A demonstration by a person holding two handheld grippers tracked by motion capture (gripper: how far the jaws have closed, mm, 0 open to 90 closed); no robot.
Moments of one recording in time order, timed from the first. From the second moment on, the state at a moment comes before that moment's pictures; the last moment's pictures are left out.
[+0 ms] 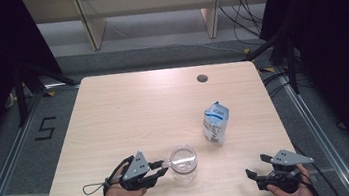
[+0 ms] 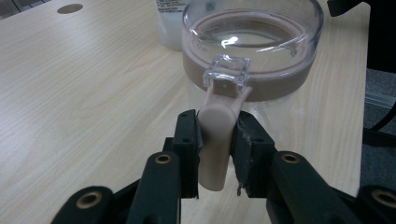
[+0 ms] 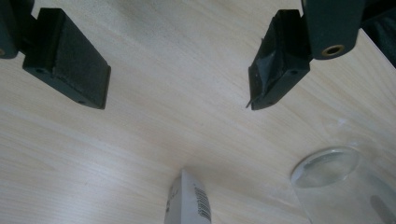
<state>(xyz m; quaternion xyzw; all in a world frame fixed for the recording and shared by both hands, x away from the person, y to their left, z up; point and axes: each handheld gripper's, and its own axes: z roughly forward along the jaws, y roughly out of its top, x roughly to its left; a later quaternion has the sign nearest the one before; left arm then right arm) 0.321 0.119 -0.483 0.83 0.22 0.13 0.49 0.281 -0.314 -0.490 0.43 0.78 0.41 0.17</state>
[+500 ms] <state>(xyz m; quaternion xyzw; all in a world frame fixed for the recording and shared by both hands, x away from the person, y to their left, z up) 0.312 0.126 -0.469 0.83 0.24 0.12 0.49 0.283 -0.318 -0.491 0.42 0.78 0.42 0.18</state>
